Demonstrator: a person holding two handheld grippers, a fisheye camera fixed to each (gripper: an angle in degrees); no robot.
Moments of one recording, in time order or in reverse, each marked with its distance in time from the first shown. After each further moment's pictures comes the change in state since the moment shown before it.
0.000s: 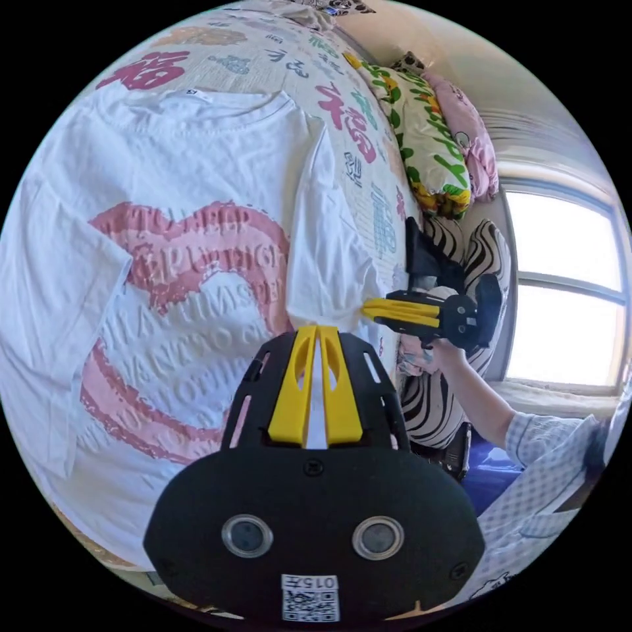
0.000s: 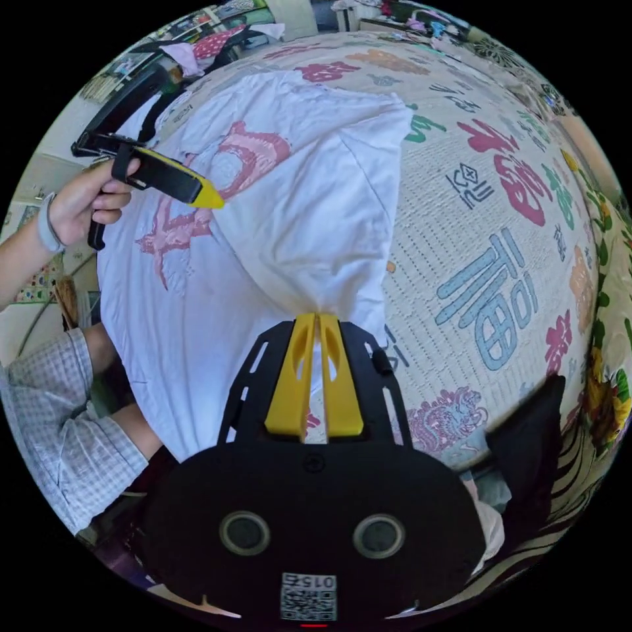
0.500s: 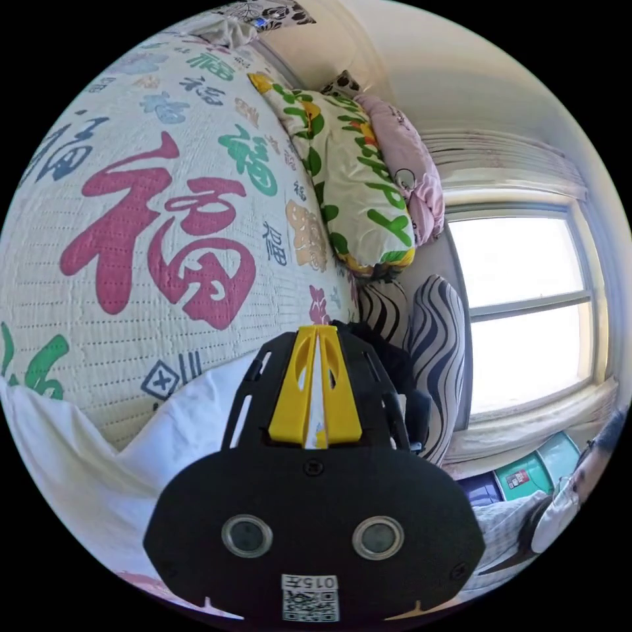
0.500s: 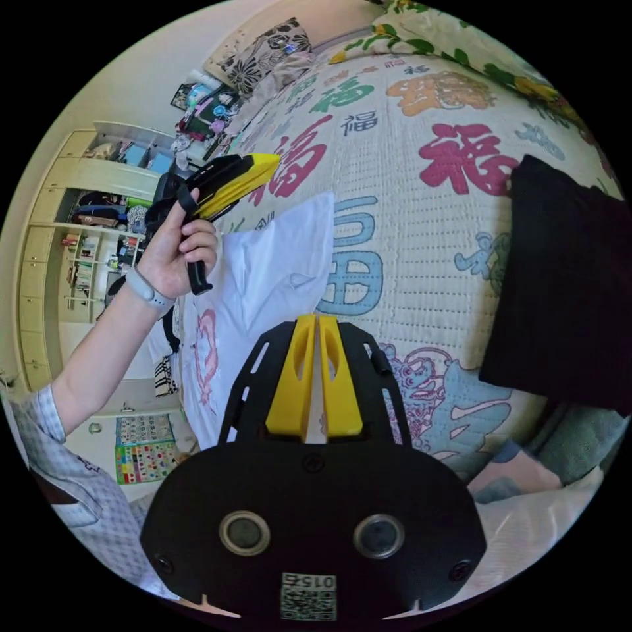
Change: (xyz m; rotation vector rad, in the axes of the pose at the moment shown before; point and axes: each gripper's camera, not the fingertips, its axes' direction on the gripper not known) left arm 0.095 -0.216 0.081 0.137 0.233 0.142; right arm 0.185 0.087 -0.007 0.441 -0.496 0.692
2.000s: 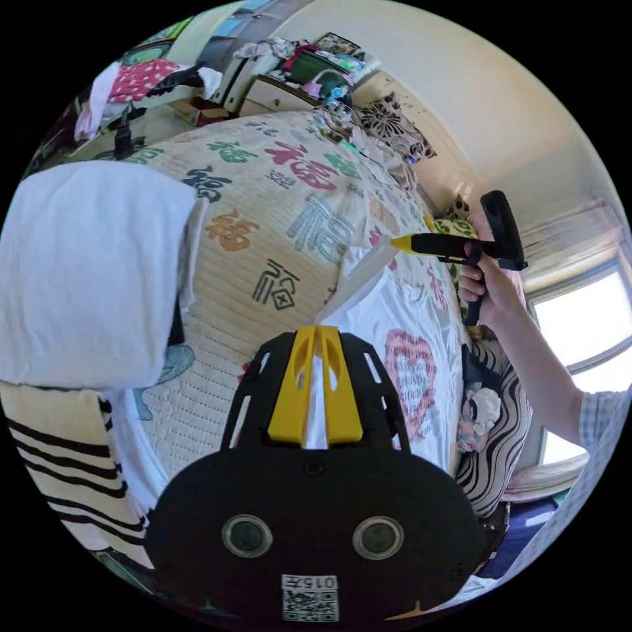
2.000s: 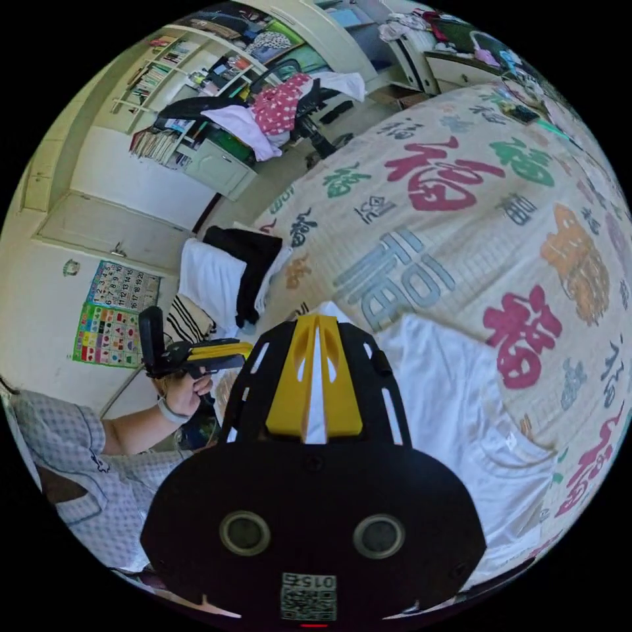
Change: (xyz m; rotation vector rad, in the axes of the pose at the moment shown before) left arm -0.133 0.402 -0.494 0.438 -0.543 -0.255; right arm -0.417 -0.092 0.380 -0.417 0.020 -0.670
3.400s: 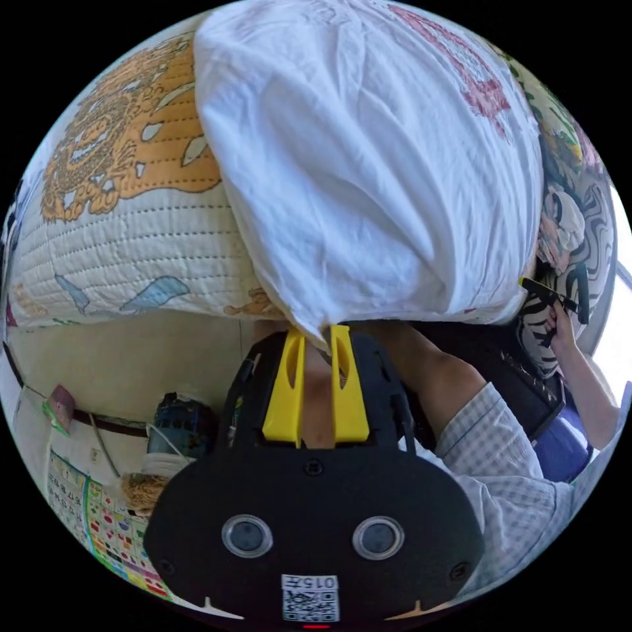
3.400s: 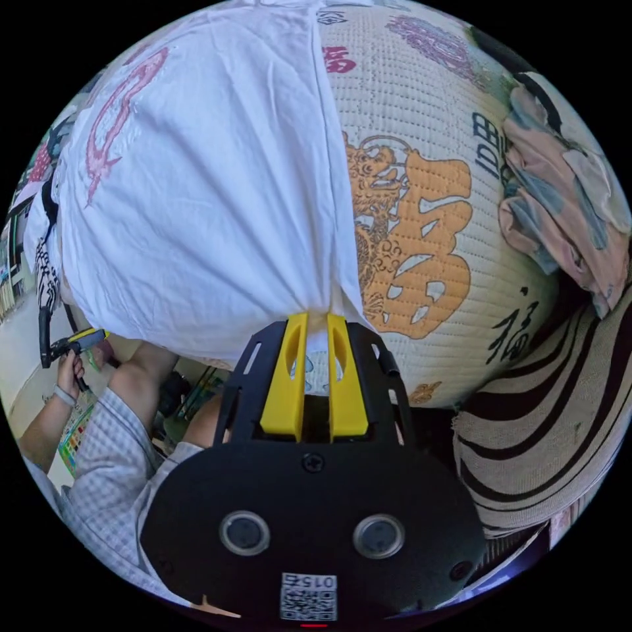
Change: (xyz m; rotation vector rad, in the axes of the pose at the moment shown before) left arm 0.035 0.254 0.045 -0.858 -0.310 0.087; right arm 0.039 0.578 0.104 -0.253 0.273 0.924
